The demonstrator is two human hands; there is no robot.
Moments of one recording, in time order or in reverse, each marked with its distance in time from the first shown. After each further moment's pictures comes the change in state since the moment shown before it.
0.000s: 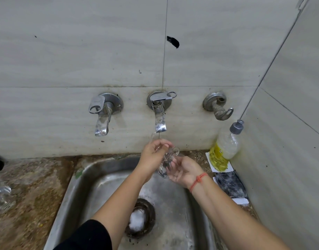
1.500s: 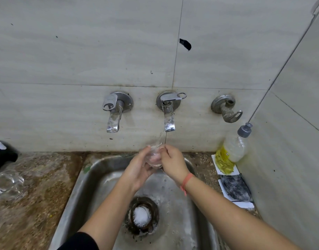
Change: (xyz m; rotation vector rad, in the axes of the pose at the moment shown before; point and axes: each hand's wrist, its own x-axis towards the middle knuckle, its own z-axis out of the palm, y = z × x) left_hand -0.022 -0.022 -0.047 -0.616 0.007 -0.342; right_hand -0.011 0.026 0.035 -0.968 -0.097 -0.907
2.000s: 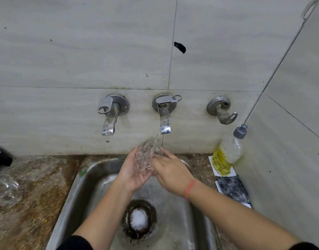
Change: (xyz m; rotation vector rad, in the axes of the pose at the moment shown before) left_hand 0.006 0.006 -0.005 -0.226 0.079 -0.215; right_hand -0.003 0.033 -0.017 -0.798 -0.098 -0.956
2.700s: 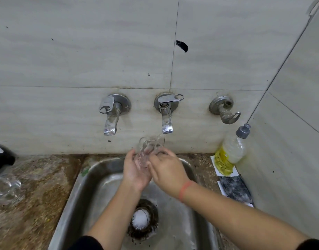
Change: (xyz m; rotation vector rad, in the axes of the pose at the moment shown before) left_hand 0.005 -0.011 0.006 -0.234 -0.085 0.132; right_hand 0.020 -0.023 -0.009 0.035 0.102 0.203
